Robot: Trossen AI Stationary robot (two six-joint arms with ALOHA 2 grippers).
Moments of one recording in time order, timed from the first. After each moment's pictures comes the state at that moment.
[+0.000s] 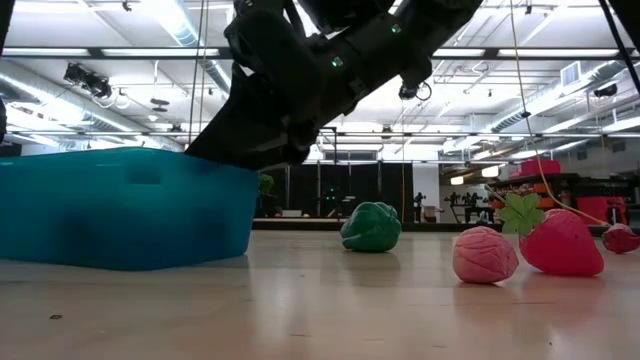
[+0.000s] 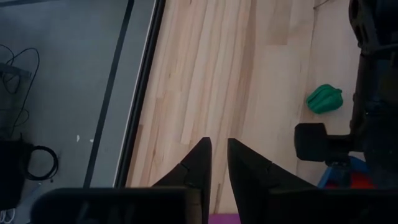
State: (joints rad) left arm -0.08 1.71 2.14 -1.45 -0.46 -0.06; right arm 0.20 2.13 1.37 0.17 0.02 0.11
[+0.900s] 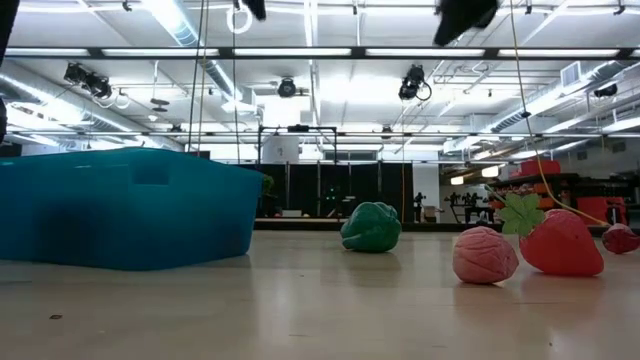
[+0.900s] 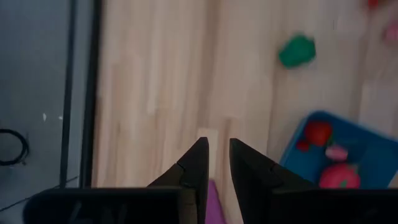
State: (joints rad) left arm -0.09 1.75 2.05 -1.51 -0.32 -0.08; right arm 0.30 1.46 1.37 -0.94 0.22 0.43
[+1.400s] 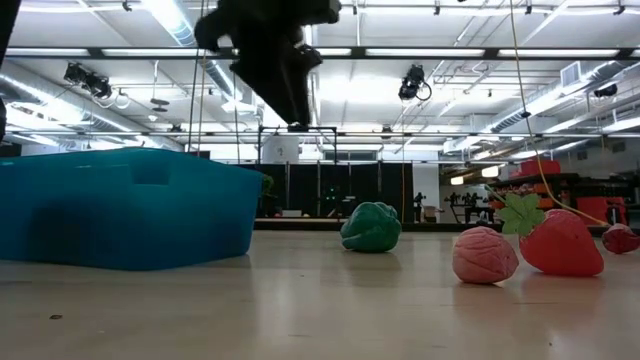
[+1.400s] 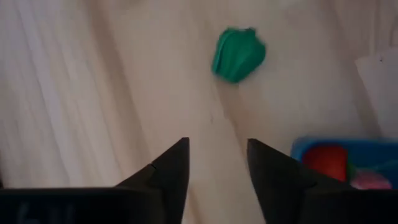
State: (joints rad) left arm -0.13 1.77 1.47 -0.82 -0.17 0.28; right arm 0.48 1.25 1.31 -0.99 0.74 0.55
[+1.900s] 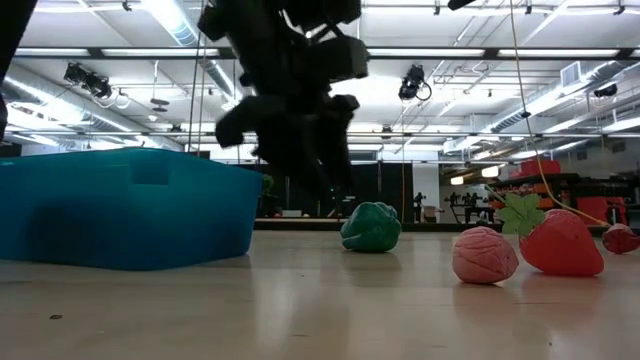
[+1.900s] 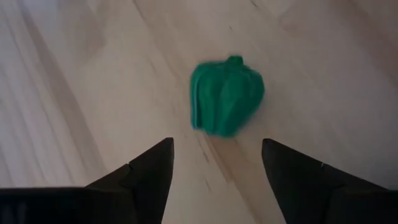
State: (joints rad) left arm -0.15 1.92 1.31 -0.41 -0.16 0.49; right arm 0.48 1.31 1.31 -1.00 0.80 0.51
